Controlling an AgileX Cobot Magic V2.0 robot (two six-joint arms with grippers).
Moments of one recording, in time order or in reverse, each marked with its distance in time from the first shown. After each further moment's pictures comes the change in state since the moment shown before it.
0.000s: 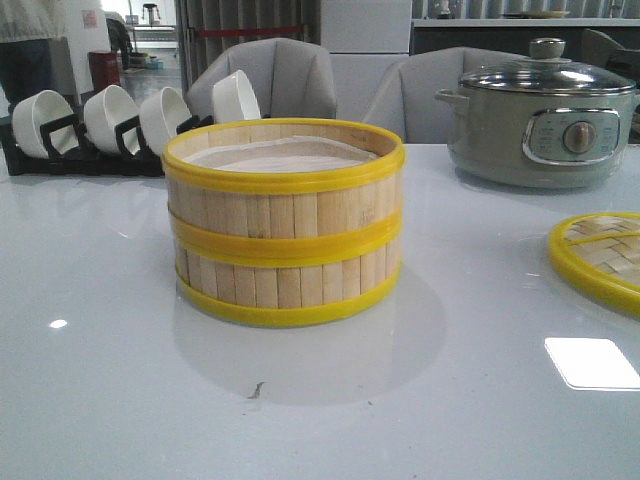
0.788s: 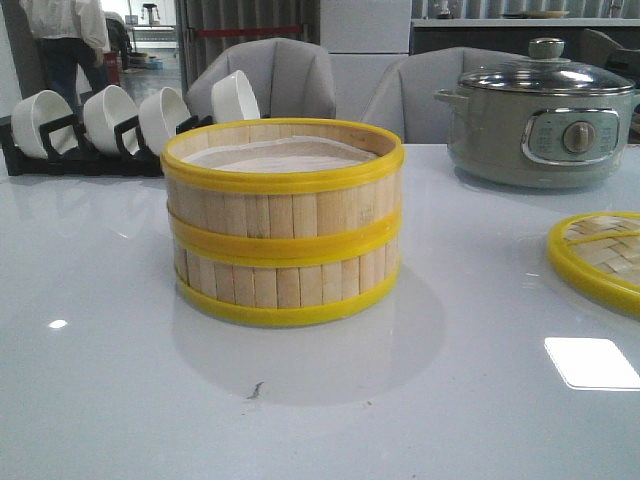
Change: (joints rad) left arm 0.030 -0.779 1.290 -0.062 -0.429 -0.022; right arm 0.001 0.000 0.000 0.006 0.029 0.000
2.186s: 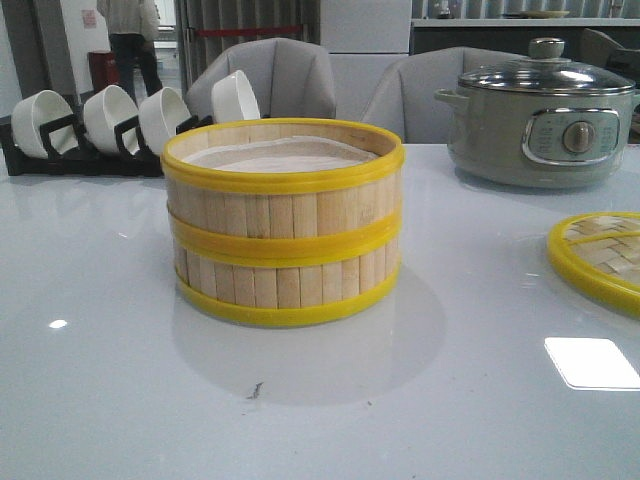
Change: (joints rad) left arm 0.000 0.020 0.047 0.014 -0.035 -0.002; right arm 0.000 0.012 0.000 0.024 0.122 -0.053
